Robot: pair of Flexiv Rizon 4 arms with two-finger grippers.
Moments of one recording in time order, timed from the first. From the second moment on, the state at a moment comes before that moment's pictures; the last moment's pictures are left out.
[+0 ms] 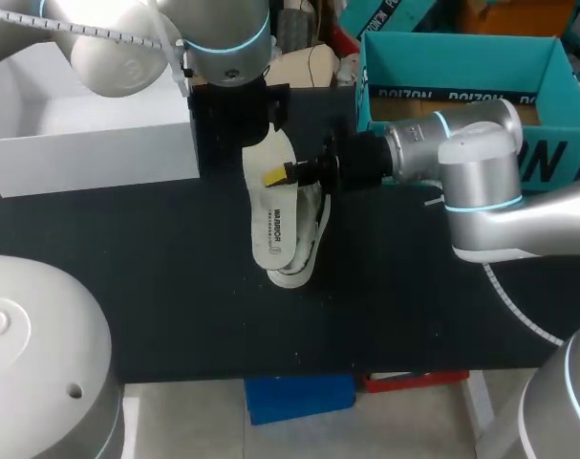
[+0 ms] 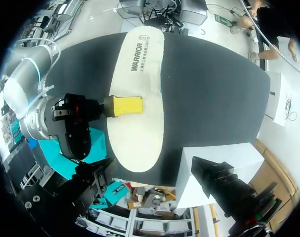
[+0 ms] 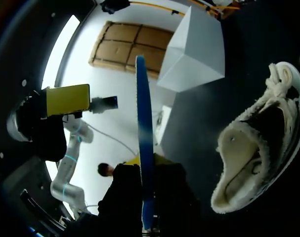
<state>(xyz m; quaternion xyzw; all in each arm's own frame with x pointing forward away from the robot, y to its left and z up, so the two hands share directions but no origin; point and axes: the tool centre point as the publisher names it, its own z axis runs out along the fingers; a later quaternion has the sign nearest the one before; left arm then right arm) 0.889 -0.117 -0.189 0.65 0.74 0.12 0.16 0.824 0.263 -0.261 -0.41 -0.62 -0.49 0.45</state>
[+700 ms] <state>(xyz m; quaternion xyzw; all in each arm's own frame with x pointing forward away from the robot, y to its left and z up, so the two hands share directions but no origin) 0.859 -0.126 -0.197 0.64 0.74 0.10 0.15 0.824 0.263 -0.261 -0.41 -0.62 -0.49 0.45</state>
